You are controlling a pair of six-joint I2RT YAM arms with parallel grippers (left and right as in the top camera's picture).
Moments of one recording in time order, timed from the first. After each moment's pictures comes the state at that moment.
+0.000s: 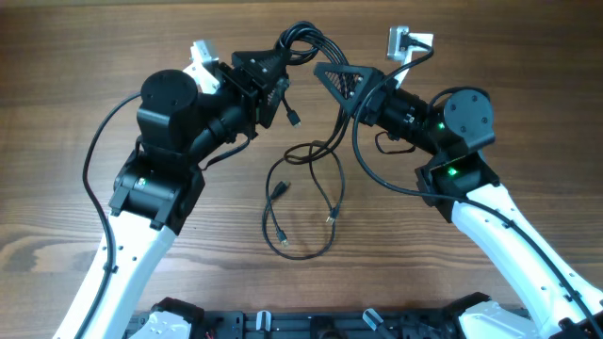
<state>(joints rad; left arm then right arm) -0.33 1.18 1.11 -0.11 0.41 -1.53 0.39 1.32 0.91 0.66 -0.68 1.21</state>
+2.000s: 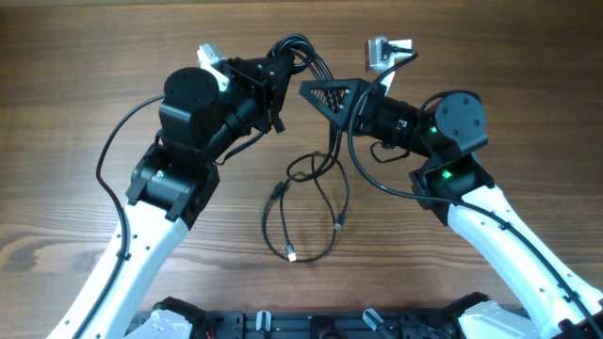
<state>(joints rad) -0.39 1.23 1.11 -0.07 0.26 -1.65 0.43 1.32 0.91 0.65 -0.78 1.37</state>
